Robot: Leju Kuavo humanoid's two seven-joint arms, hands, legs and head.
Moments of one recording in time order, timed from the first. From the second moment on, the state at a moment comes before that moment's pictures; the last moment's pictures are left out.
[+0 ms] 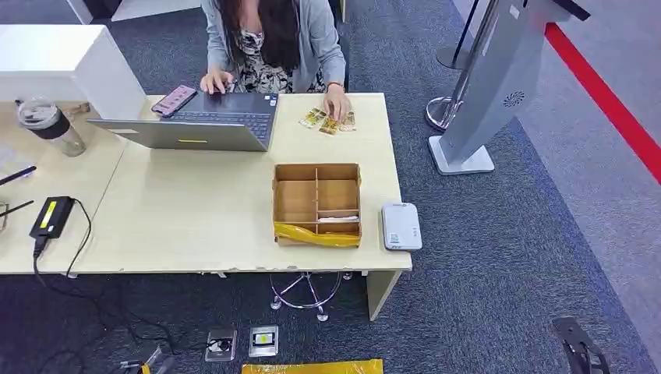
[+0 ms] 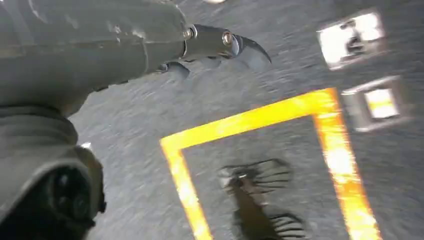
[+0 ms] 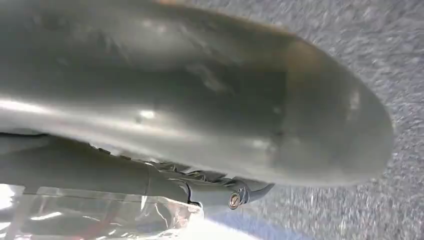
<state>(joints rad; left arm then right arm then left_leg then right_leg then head) -0.22 0.35 -1.08 -0.17 0.84 -0.18 -0.07 -0.22 -0.46 -0.08 -0.21 0.24 0.03 0.04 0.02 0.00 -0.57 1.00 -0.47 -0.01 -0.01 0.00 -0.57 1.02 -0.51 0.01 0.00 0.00</state>
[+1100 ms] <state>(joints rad) -0.14 0.45 -0.85 -0.16 1.14 -0.08 0.11 -0.17 -0.44 -0.19 -0.20 0.24 0.10 0.07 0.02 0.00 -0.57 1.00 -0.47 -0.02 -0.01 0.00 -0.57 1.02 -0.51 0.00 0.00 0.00</state>
